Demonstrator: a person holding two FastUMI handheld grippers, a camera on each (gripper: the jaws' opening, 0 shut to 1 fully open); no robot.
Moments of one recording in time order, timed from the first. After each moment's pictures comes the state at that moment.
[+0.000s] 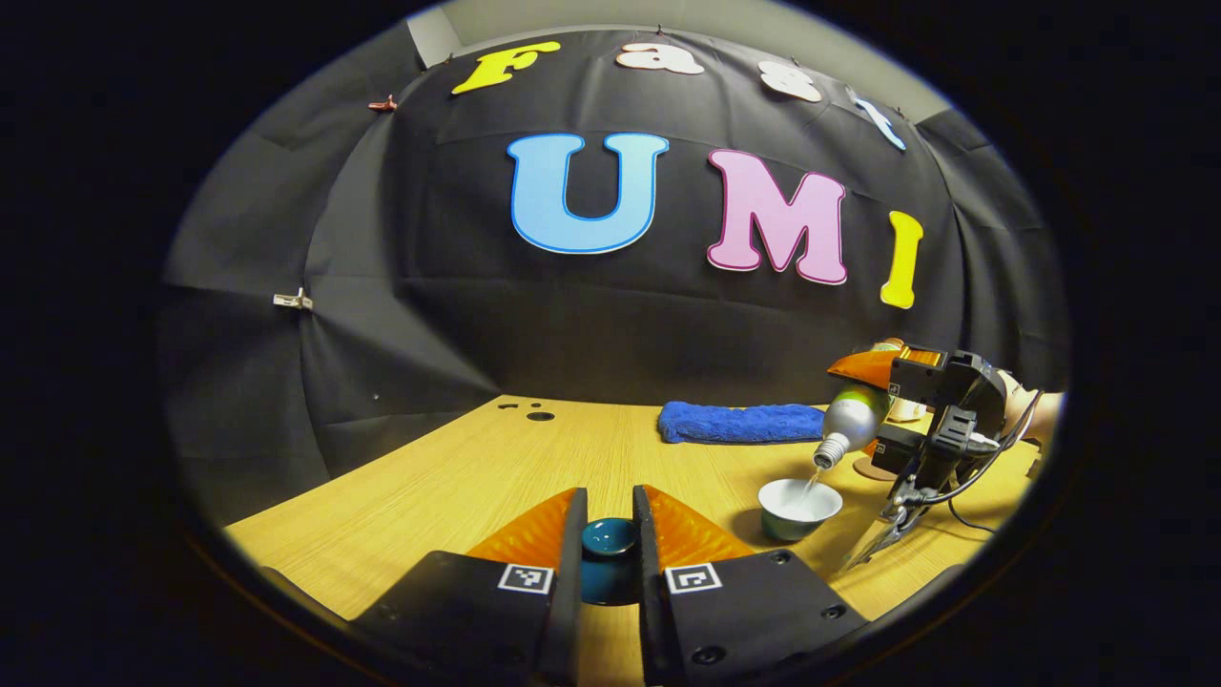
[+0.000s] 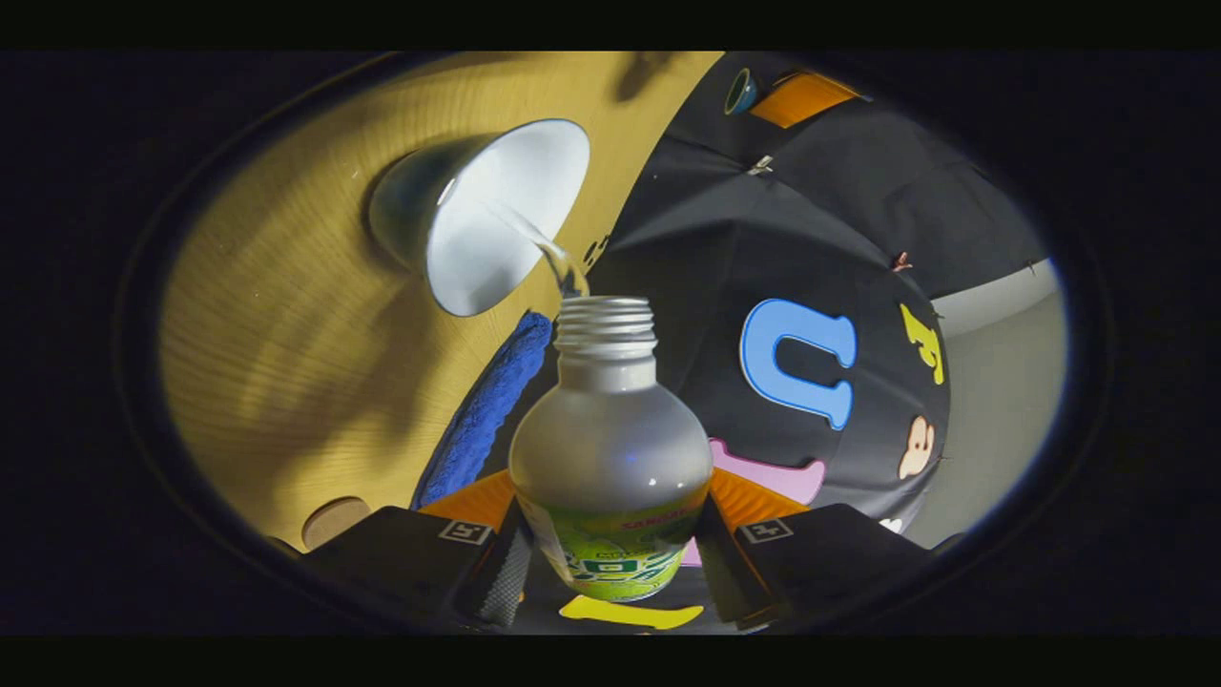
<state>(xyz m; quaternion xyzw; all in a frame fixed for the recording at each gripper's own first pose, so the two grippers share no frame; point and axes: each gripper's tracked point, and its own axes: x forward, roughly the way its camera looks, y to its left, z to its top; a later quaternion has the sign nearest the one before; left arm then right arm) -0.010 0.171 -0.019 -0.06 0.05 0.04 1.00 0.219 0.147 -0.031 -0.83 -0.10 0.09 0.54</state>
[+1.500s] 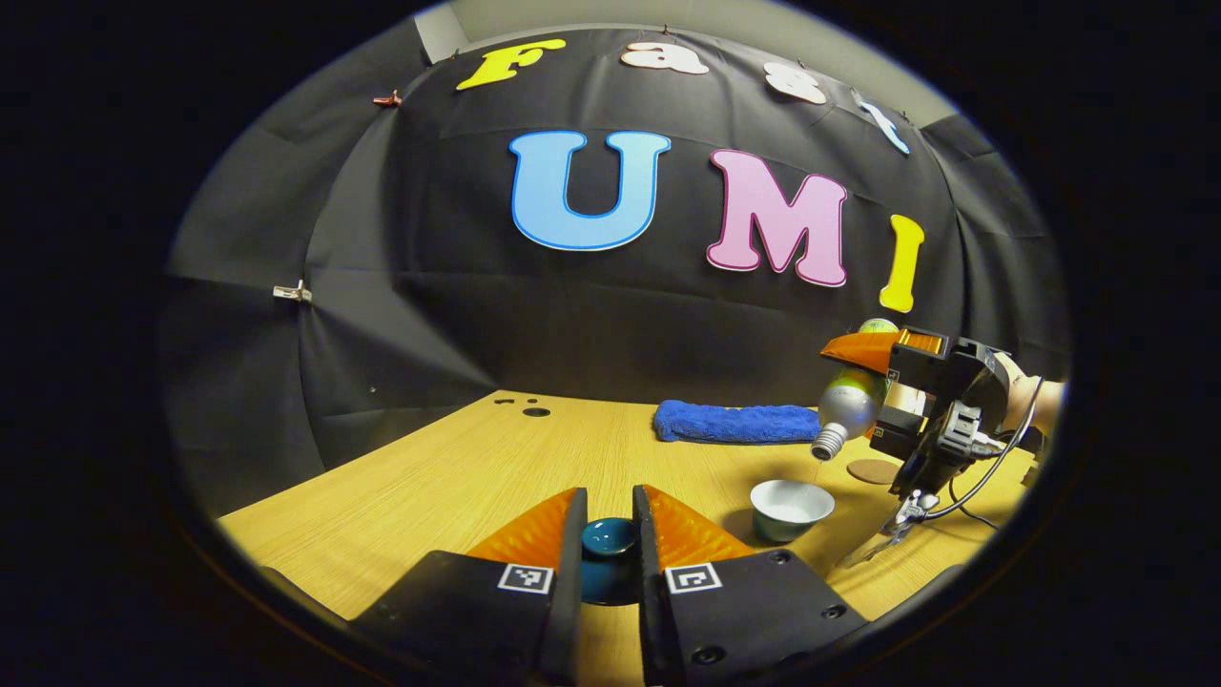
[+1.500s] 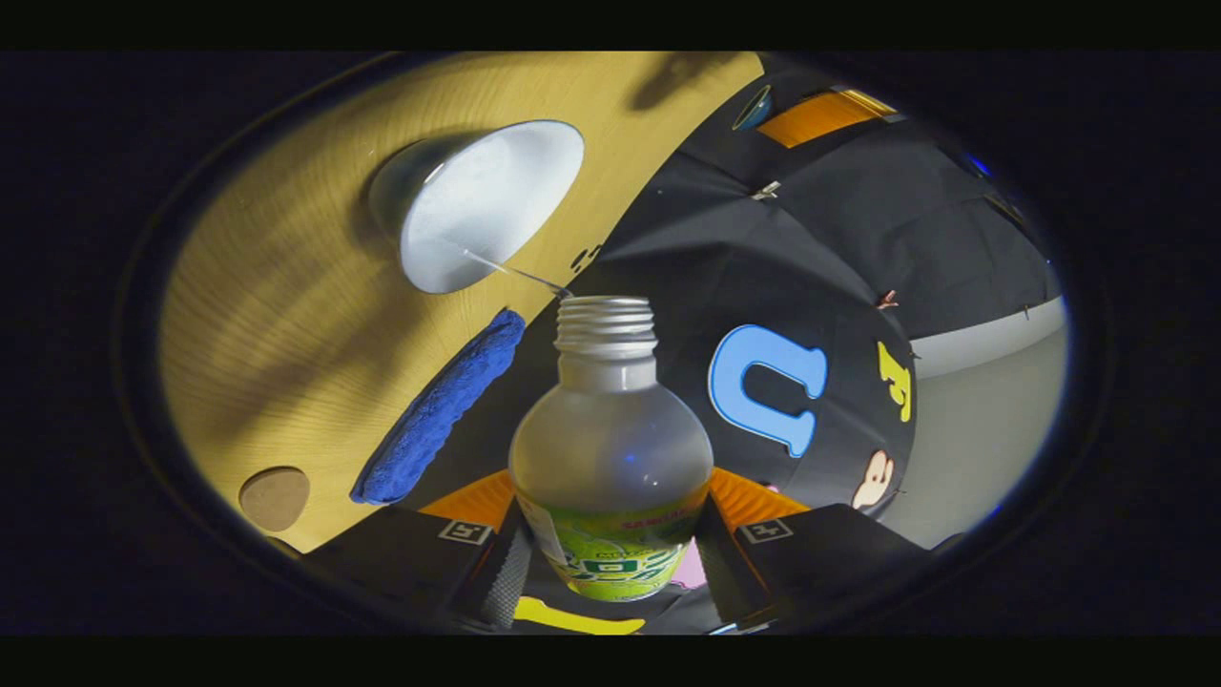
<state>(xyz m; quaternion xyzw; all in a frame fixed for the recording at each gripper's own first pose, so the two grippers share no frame) -0.011 0.168 -0.016 -0.06 0.06 0.04 1.00 0.219 0.154 -0.009 -0.86 -0.16 0.09 0.48</state>
